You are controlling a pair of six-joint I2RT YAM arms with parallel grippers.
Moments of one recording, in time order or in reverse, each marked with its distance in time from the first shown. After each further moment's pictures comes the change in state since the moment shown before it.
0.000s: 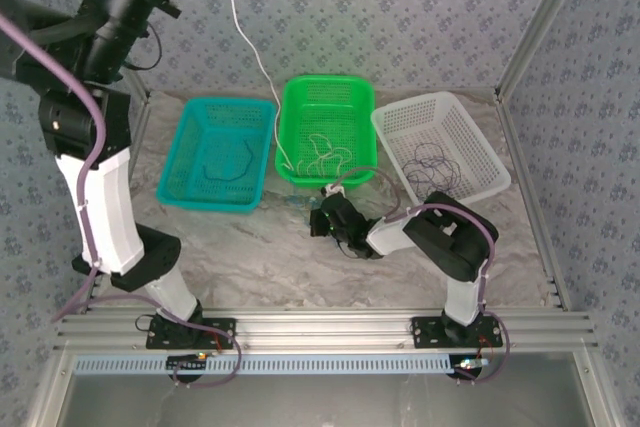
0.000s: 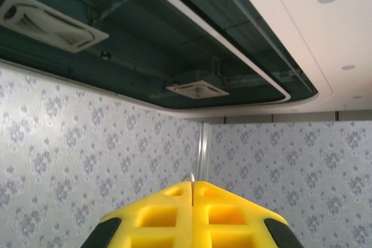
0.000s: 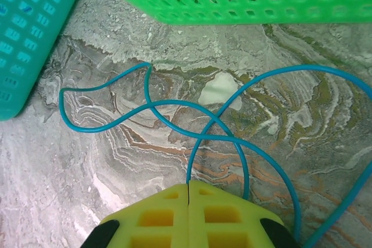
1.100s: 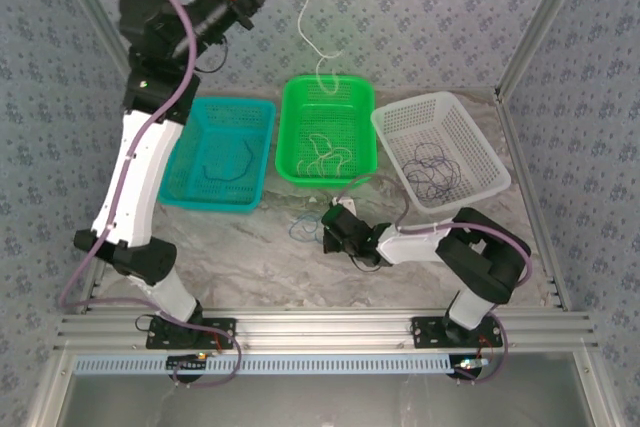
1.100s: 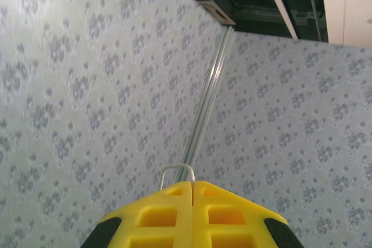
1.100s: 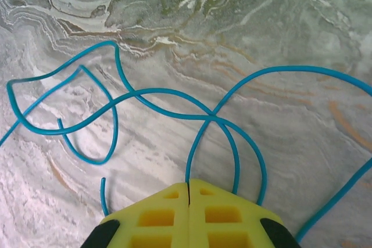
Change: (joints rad) left arm 0.000 -0.029 -0.653 0.270 0.106 -0.103; right arm 0.093 -0.242 -0.034 -0.428 0.115 0.026
